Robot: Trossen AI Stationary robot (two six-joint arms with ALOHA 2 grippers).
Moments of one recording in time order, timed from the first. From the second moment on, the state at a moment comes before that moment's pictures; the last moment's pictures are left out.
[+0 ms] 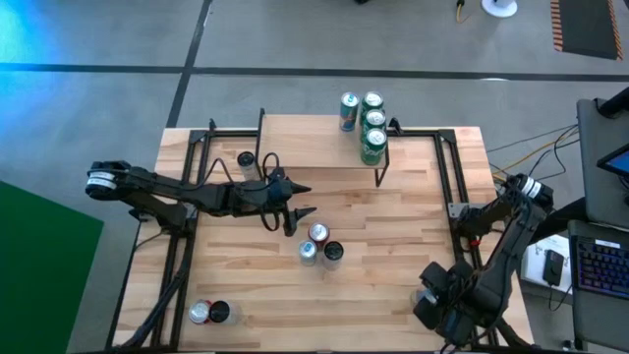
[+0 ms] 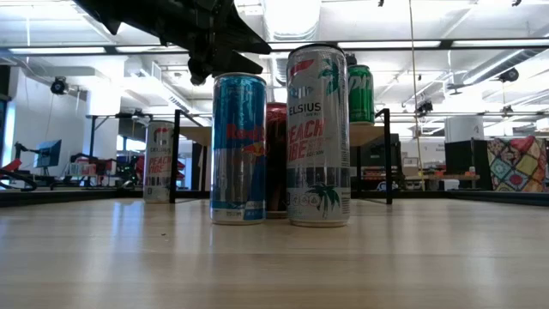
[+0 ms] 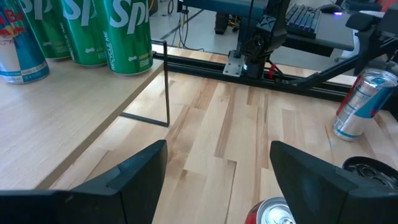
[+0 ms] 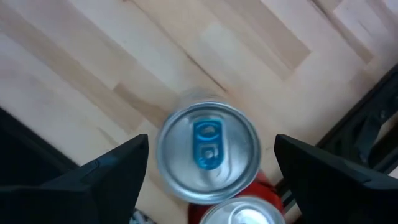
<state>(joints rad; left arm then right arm) -0.06 1.34 0.77 0.27 -0.28 -0.16 1.00 1.60 1.32 -1.31 0.12 1.85</state>
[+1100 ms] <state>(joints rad) -0.06 1.37 0.77 0.27 -0.28 -0.17 0.99 1.60 1.30 -1.30 0.11 1.76</state>
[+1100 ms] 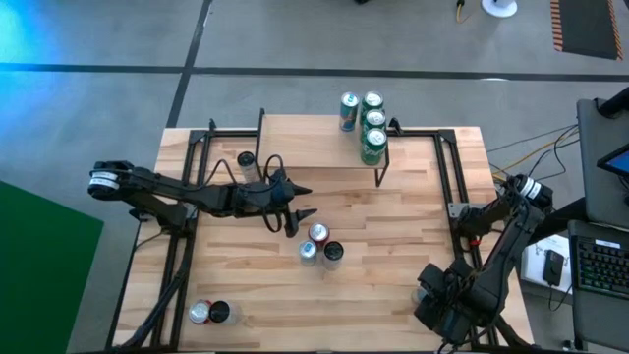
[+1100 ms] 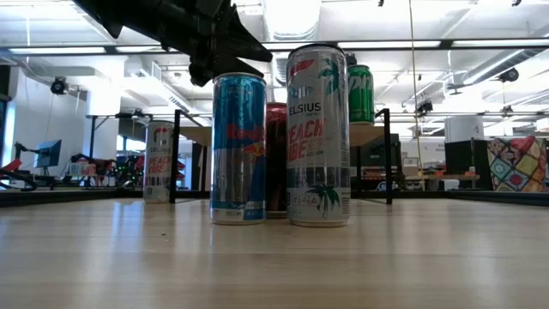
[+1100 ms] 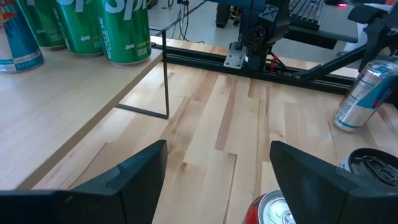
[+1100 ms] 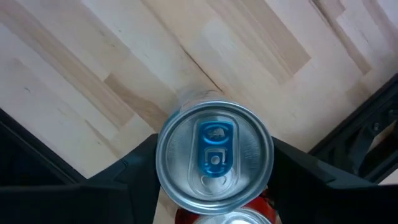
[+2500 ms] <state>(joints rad) -0.07 1.90 1.23 0.34 0.10 -0.02 0.47 1.62 1.80 -1.51 0.31 0.79</state>
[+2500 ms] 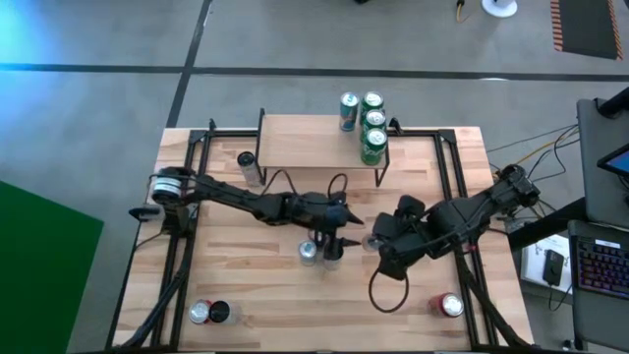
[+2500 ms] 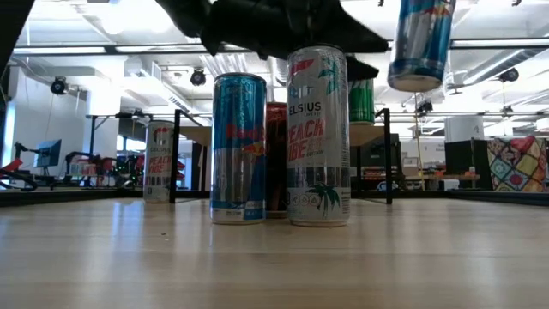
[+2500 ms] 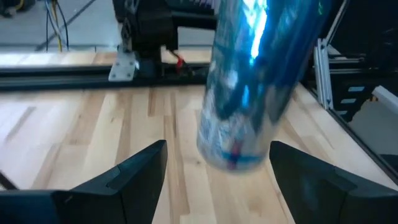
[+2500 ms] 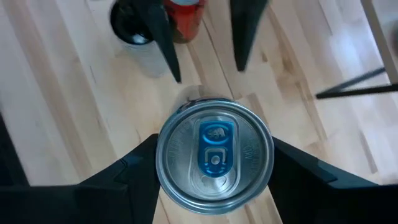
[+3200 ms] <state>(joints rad) -0.14 1.90 1.22 0.44 0.12 0.09 0.46 1.62 1.80 -1.33 0.34 0.64</state>
